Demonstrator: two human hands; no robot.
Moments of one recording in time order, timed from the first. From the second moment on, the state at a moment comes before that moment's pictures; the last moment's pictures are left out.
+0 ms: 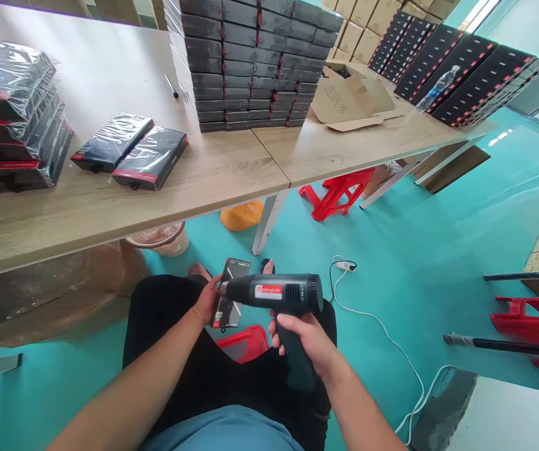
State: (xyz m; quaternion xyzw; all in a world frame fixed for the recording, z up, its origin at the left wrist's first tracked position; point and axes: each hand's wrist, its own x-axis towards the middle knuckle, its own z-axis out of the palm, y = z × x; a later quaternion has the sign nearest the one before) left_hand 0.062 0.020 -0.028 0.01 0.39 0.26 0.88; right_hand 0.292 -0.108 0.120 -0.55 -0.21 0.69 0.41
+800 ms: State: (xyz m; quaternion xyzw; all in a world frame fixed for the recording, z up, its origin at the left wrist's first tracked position) left_hand 0.059 0.019 -0.029 0.02 0.28 0.27 0.92; right_hand 0.307 -0.109 0.122 -0.50 0.02 0.67 0.55
